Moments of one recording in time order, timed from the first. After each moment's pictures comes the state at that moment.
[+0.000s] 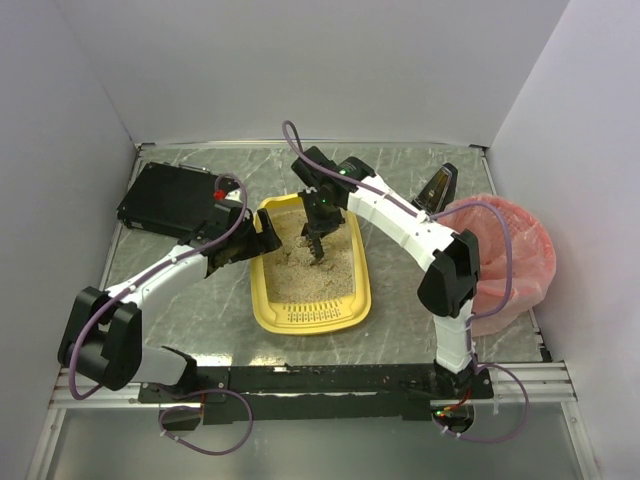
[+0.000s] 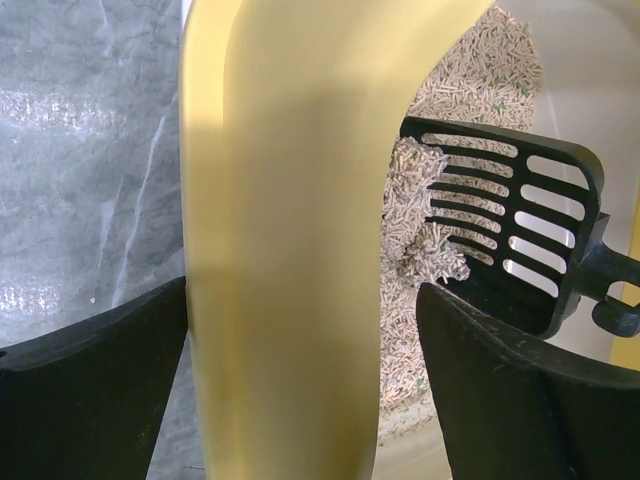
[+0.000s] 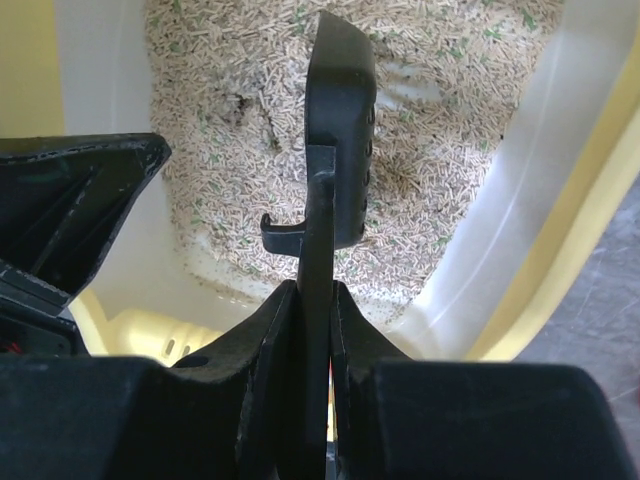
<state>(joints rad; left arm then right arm) -0.42 1.36 0.83 -0.22 0.02 -0.66 0.76 1.97 1.98 -1.17 0.06 0.45</state>
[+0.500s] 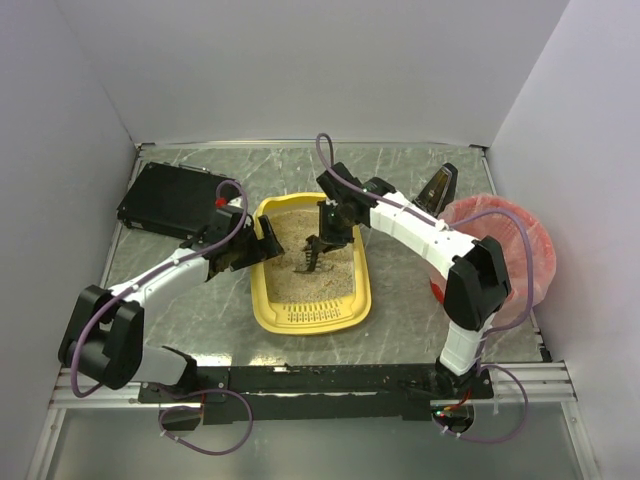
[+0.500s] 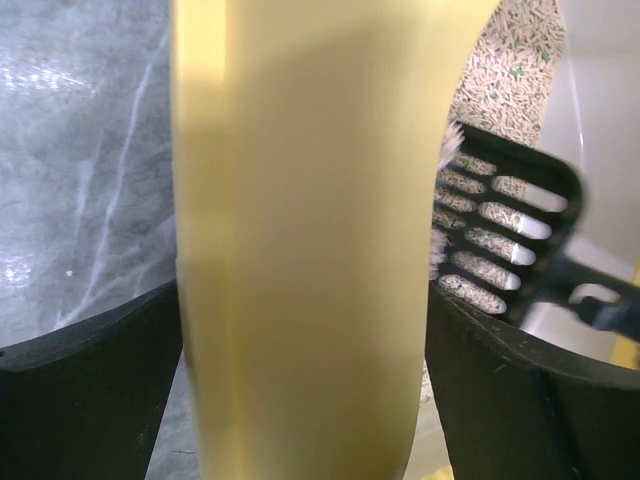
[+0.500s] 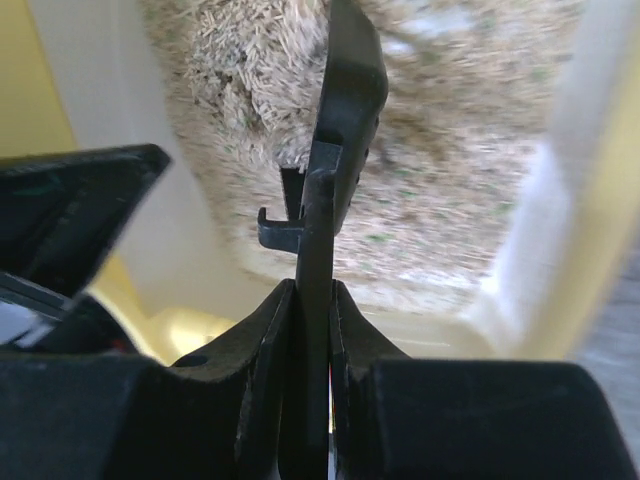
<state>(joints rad) -0.43 1.36 0.79 -0.22 0.05 -0.70 0.69 1.79 1.60 -0.93 -0.08 0.66</state>
